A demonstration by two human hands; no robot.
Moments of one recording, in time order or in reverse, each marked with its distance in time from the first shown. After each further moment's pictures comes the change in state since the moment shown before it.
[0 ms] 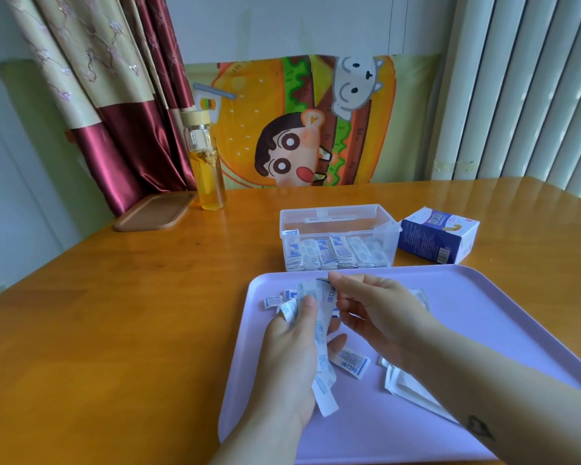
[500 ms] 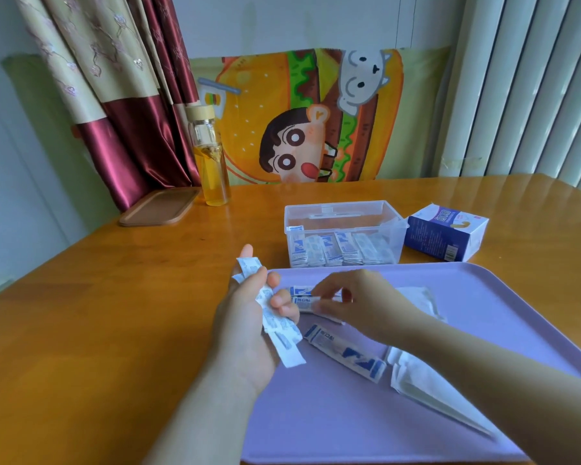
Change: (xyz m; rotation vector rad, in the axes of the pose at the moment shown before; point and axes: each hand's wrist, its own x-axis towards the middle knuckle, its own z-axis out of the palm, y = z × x) left_hand 0.020 0.039 -0.025 -0.396 -0.009 0.042; right_hand 0.020 -0.001 -0.001 -1.198 -0.131 -0.415
